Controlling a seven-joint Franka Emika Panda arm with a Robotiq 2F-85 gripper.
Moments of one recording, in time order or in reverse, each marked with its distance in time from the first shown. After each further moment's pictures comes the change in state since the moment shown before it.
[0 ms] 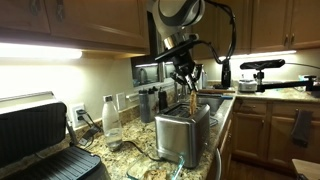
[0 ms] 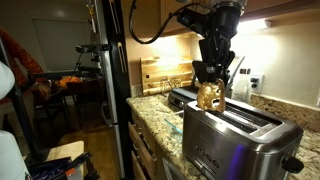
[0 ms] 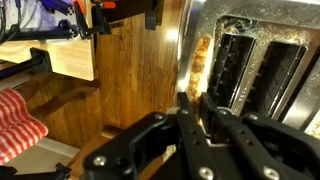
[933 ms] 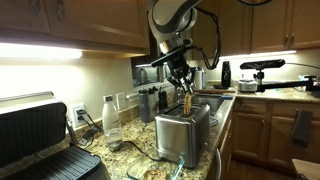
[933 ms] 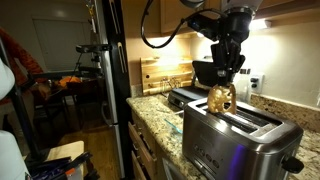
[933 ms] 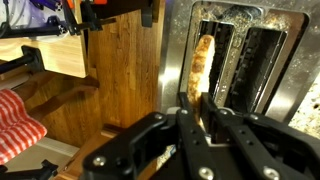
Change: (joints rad) arm 0.000 0.097 -0.016 0.097 0.001 0.000 0.000
